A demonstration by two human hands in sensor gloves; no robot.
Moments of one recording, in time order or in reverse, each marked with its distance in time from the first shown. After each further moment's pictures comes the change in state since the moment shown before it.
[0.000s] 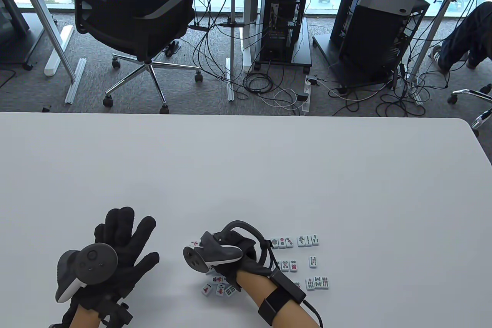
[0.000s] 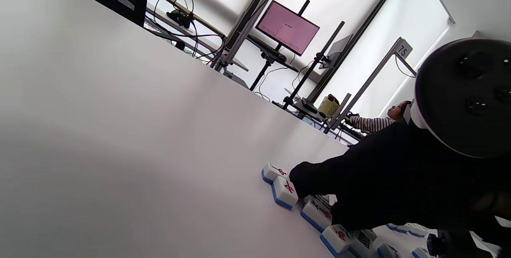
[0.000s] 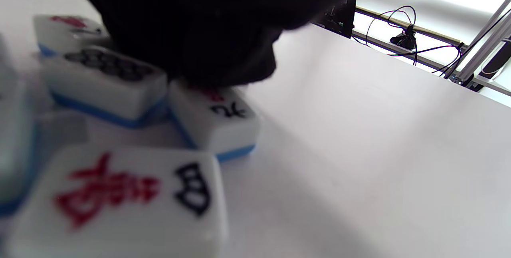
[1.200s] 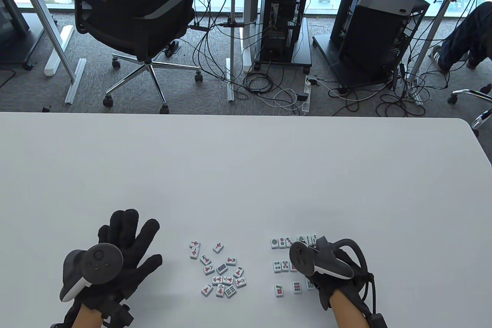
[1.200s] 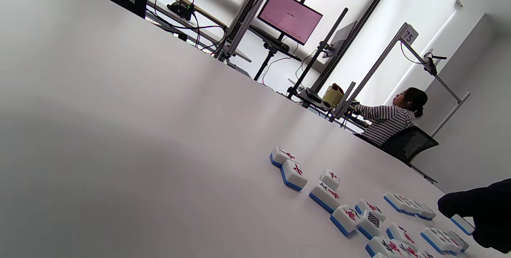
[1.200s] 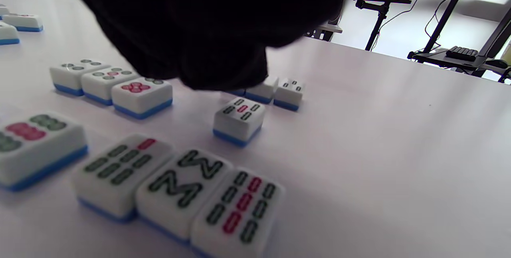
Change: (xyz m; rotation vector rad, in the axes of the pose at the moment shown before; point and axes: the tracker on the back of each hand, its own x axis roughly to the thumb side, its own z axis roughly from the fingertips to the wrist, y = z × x) left_hand 0.003 -0.006 -0.002 -0.039 0.011 -0.031; right_hand -0.131 0.055 0.167 0.039 0.402 -0.206
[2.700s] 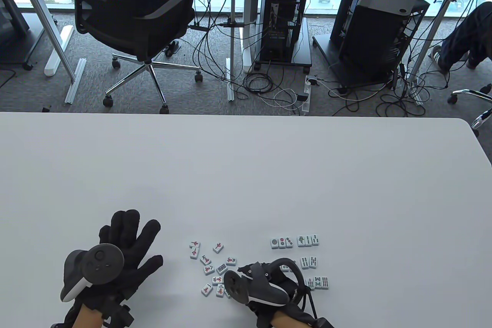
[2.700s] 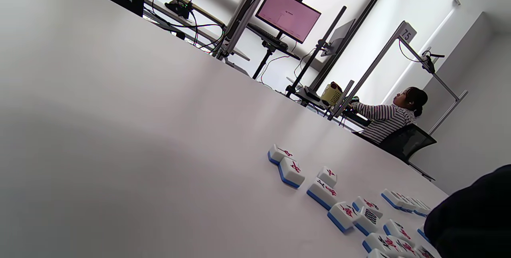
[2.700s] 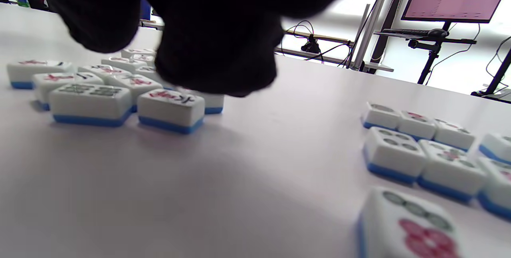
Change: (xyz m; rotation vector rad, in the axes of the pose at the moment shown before) left_hand -0.001 -0.001 -0.001 -0.005 -0.007 0.000; right_hand 0.148 -0.016 -0.007 -0.134 -0.100 0.012
